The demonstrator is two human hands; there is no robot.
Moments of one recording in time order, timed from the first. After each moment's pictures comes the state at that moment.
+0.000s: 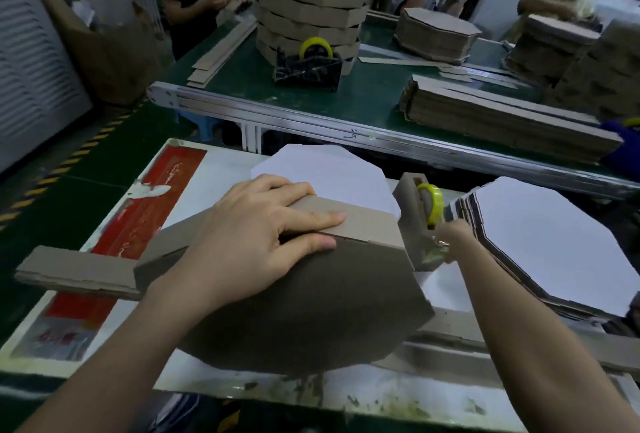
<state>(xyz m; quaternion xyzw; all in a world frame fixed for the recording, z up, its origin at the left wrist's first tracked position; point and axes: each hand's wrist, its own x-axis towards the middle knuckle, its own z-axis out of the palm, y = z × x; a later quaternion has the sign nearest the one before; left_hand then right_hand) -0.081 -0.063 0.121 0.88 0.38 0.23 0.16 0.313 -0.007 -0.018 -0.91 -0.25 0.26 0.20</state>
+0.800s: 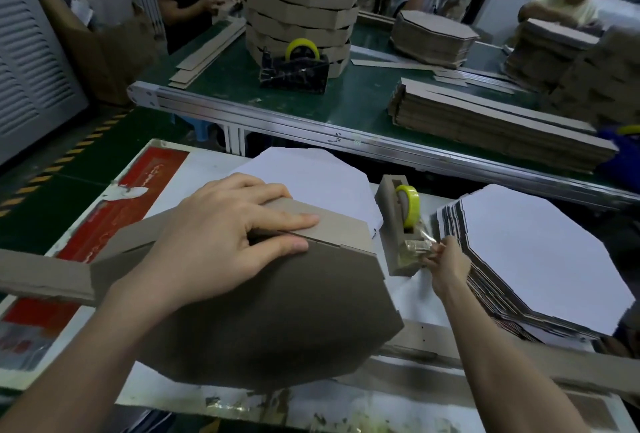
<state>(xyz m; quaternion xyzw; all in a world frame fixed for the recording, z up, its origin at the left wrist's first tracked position) -0.044 -0.051 0.119 0.88 0.38 0.24 0.12 0.348 -0.031 -0.063 -0.69 -0.03 0.34 0.64</state>
